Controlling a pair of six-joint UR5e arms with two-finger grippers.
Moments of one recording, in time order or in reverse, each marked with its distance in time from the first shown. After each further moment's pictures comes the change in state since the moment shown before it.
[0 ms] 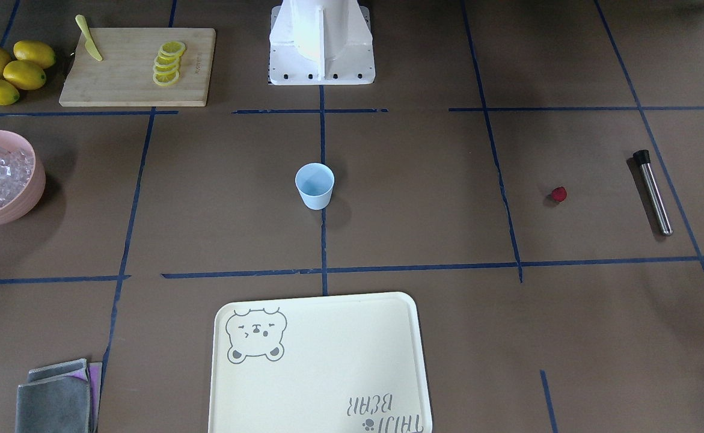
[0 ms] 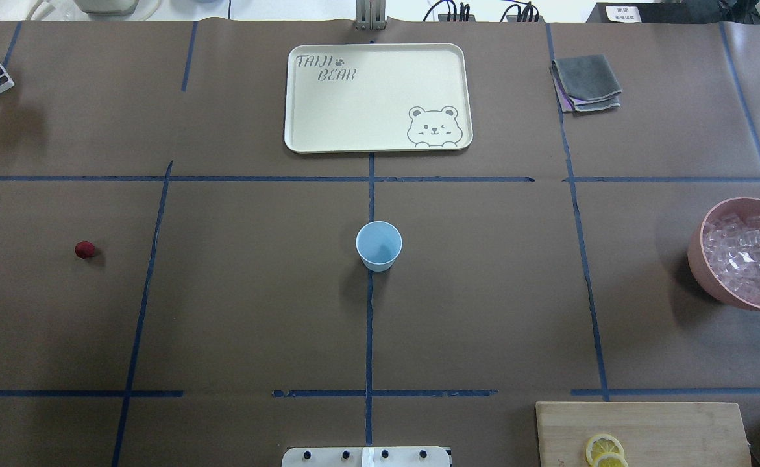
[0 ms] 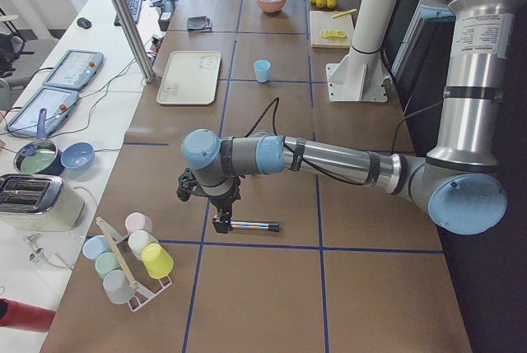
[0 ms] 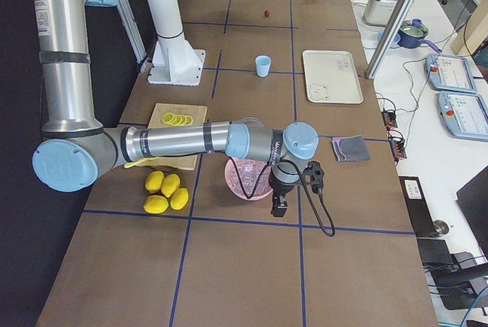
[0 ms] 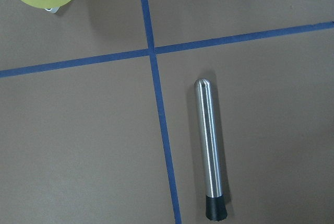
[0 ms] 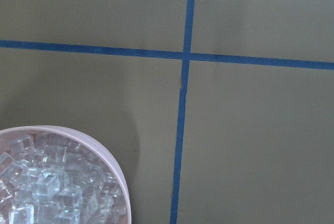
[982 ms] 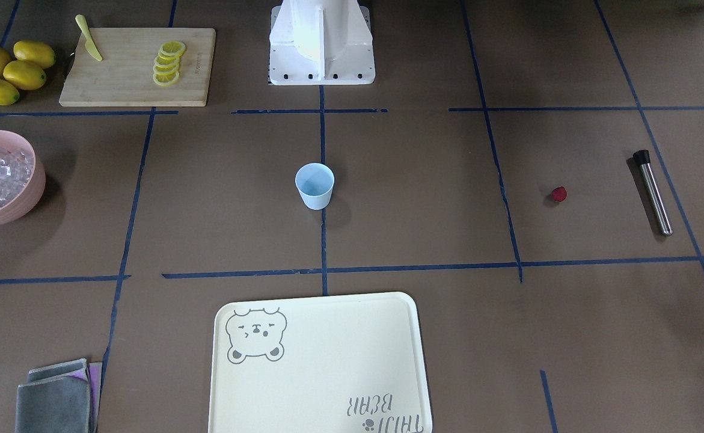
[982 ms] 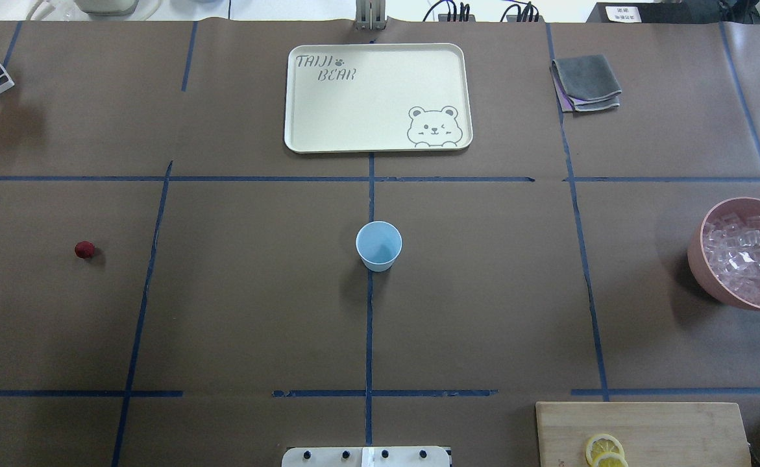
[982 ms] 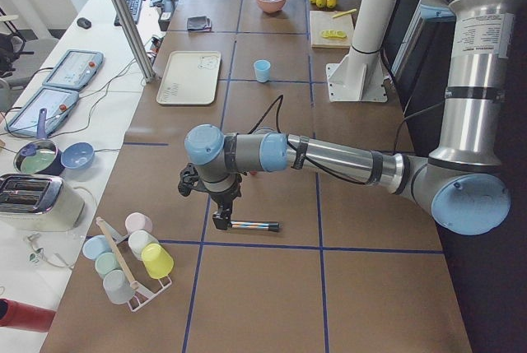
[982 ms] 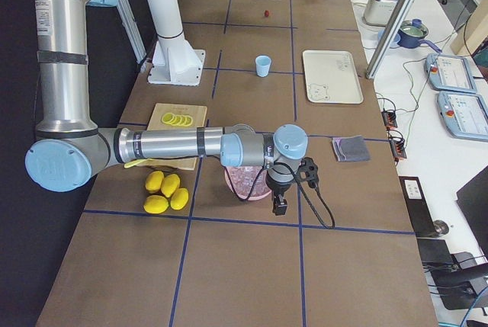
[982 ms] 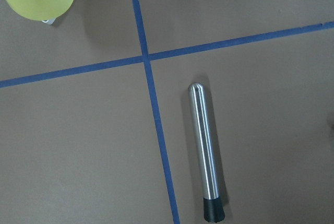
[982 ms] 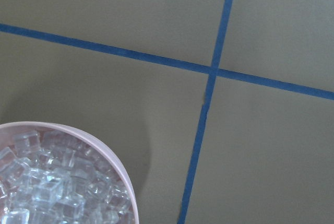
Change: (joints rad) left arm 0.000 0.015 -0.028 -0.017 0.000 0.003; right arm -0.071 -0.057 0.006 0.212 0.006 0.015
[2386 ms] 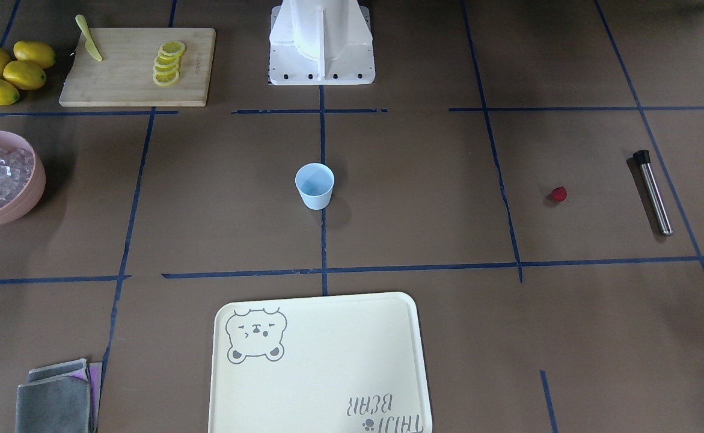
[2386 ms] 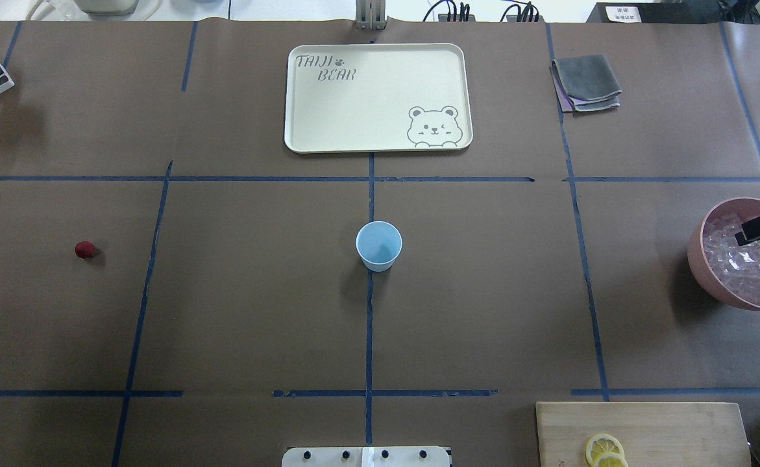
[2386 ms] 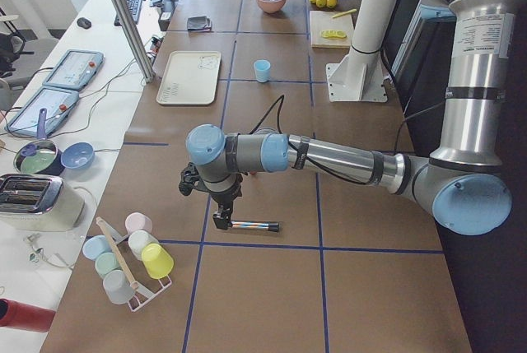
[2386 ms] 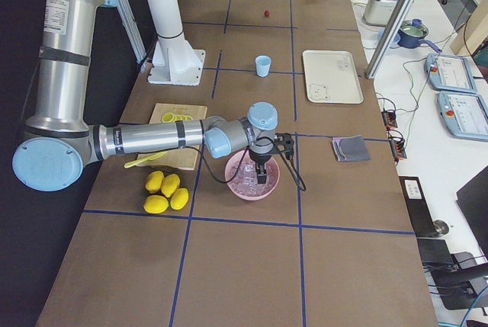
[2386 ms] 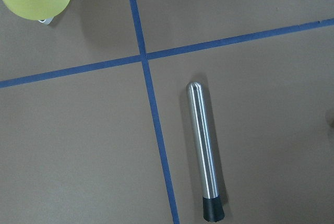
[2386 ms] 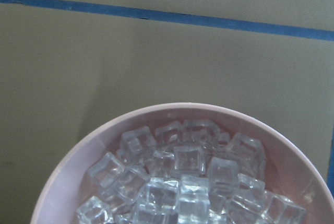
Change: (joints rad) left arm 0.001 0.004 -0.005 -0.007 -0.003 0.004; right arm -0.340 -0.147 0.116 0.395 -0.095 0.581
